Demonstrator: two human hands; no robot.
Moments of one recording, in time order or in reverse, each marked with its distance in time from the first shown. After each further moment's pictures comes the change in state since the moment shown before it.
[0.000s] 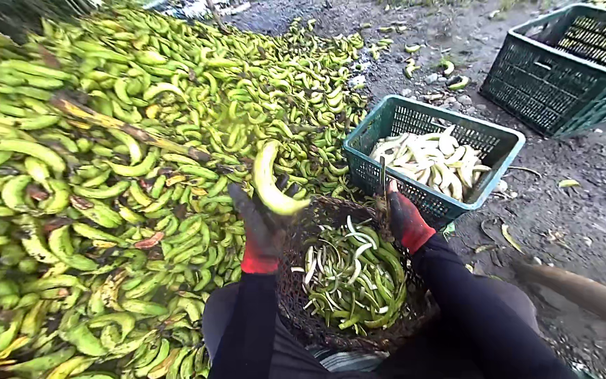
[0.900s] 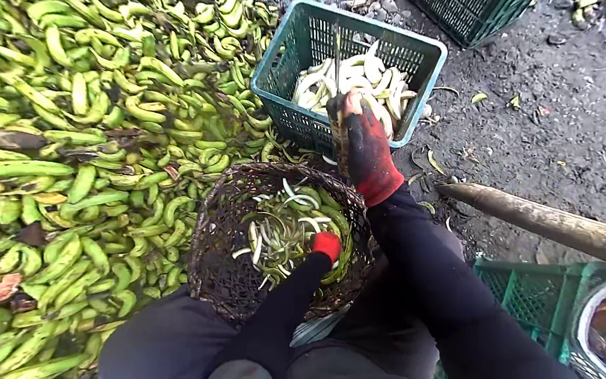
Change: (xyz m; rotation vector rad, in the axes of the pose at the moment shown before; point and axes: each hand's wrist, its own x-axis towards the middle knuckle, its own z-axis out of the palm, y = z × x) left_hand -0.076 -0.321 0.085 1.824 -1.127 -0.717; right_hand 0.017 -0.016 -0.061 0.281 0.347 -0.233
